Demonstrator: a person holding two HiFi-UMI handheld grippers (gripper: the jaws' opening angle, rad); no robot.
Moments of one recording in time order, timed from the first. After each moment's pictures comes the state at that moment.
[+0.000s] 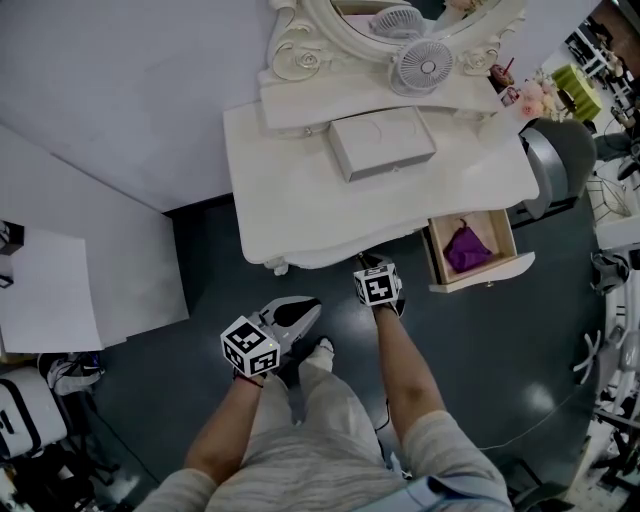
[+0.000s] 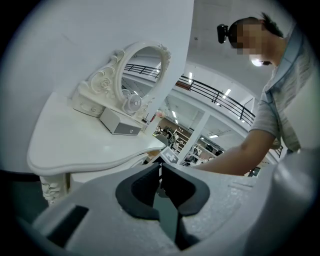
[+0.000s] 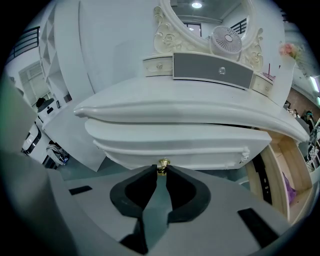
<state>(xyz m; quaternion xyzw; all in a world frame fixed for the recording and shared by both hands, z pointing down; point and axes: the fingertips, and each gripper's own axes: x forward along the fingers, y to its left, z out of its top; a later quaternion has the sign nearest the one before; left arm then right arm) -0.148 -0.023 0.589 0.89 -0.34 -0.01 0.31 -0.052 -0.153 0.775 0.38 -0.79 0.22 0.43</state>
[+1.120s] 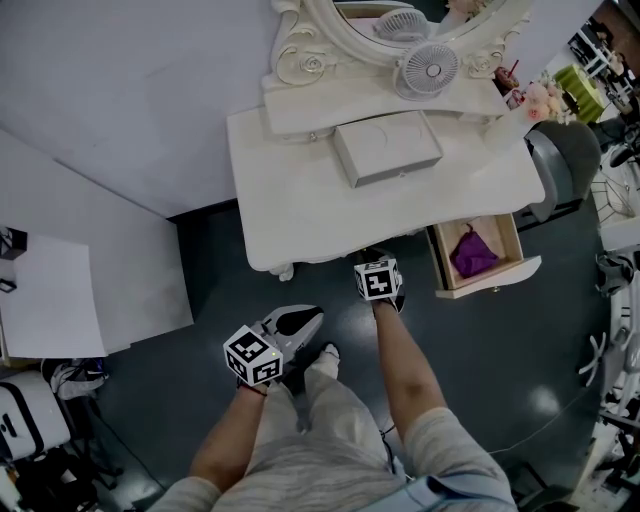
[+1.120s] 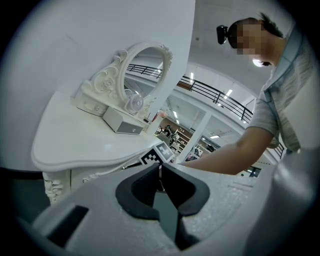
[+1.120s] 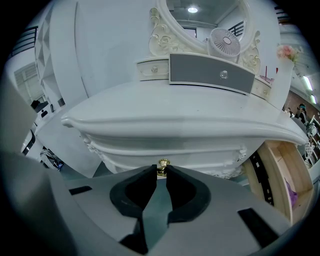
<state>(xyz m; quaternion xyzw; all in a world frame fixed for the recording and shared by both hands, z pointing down) -0.156 -0.021 0.596 0.89 -0.34 -0.01 0.31 -0.069 -0.186 0.775 0.41 -0.79 0.21 0.41</state>
